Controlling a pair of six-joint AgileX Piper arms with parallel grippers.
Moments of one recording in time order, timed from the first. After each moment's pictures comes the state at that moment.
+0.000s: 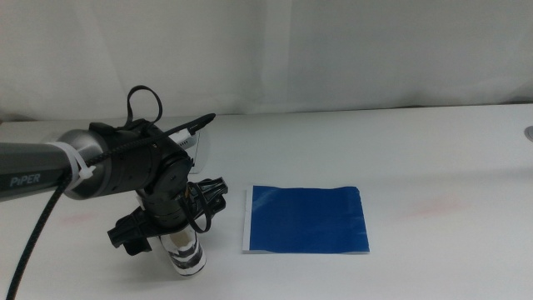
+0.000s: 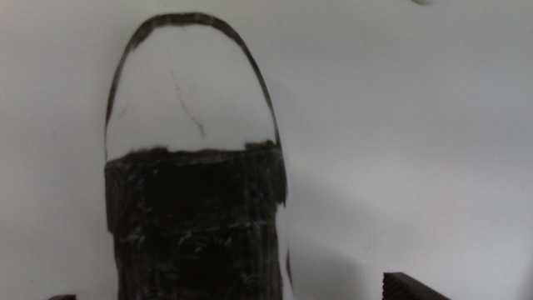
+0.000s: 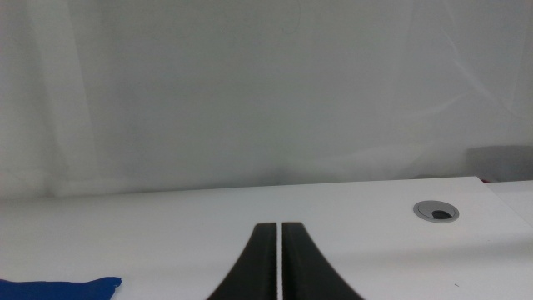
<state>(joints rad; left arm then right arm) -0.47 1.86 -1.07 0.35 0.71 -1.27 0.13 0.00 0.00 -0.05 0.11 0.08</state>
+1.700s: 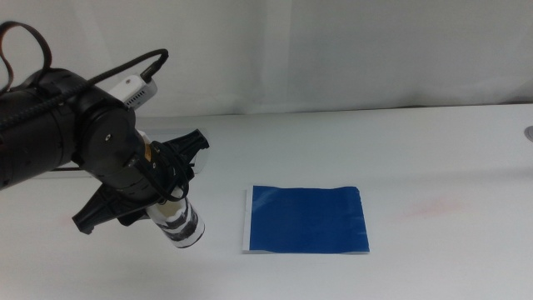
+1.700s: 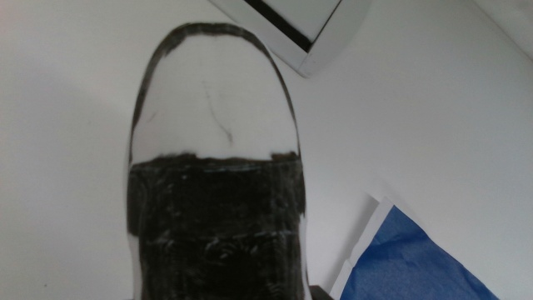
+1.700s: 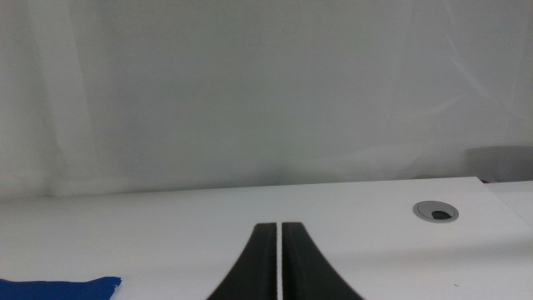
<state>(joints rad) -0.47 1.55 -1.07 0.22 0.84 -1.27 0.13 0.00 0.00 -0.05 0.11 0.08</state>
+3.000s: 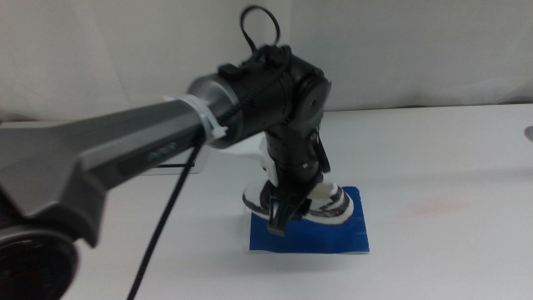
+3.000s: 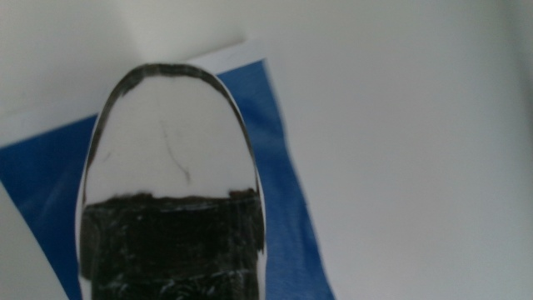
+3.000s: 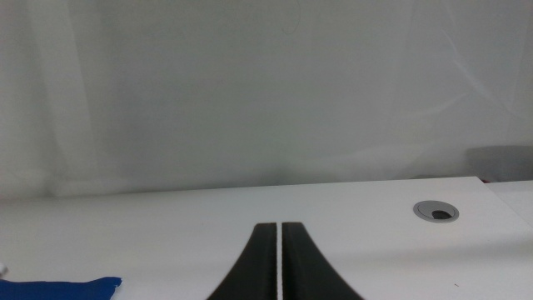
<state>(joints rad) -0.76 2.07 -1.73 0.06 1.12 -2.00 0.13 0.00 0.00 -0.05 0.11 0.08</state>
